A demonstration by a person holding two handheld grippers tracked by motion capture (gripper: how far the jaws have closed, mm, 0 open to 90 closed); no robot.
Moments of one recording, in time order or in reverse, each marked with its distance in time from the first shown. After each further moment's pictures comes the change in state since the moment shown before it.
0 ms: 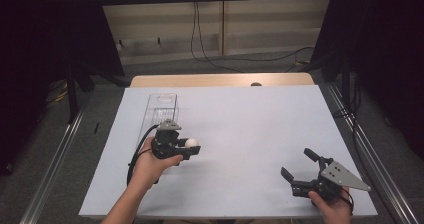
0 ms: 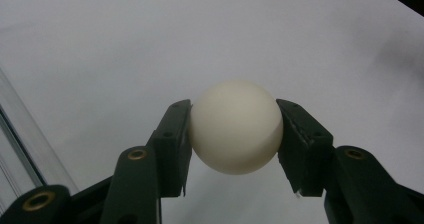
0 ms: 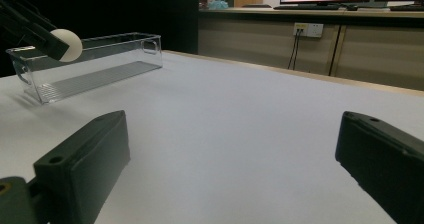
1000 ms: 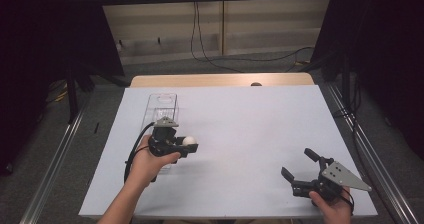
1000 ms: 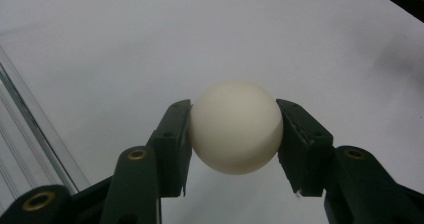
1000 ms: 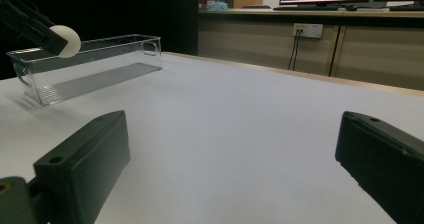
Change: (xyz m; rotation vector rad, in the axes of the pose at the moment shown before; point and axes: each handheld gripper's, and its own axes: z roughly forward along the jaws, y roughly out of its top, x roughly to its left) left arm 0.004 0.005 -0.008 -0.007 0.004 -0.026; right arm -0.001 0.000 -0.001 -0.002 0.006 0.001
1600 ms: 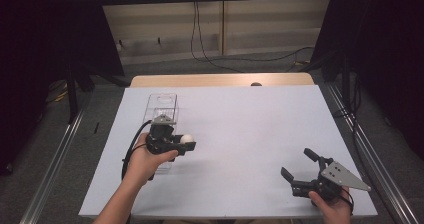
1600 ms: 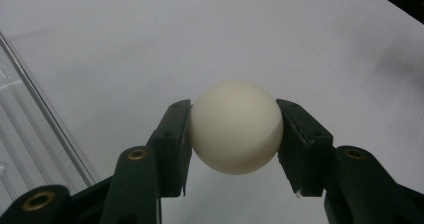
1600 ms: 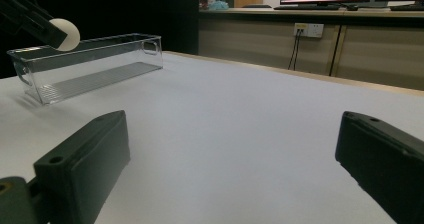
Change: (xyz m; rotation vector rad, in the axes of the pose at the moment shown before) left arm 0.003 0.004 -0.006 0.001 0.011 -0.001; right arm 0.000 0.000 0.001 -0.001 0.001 -0.006
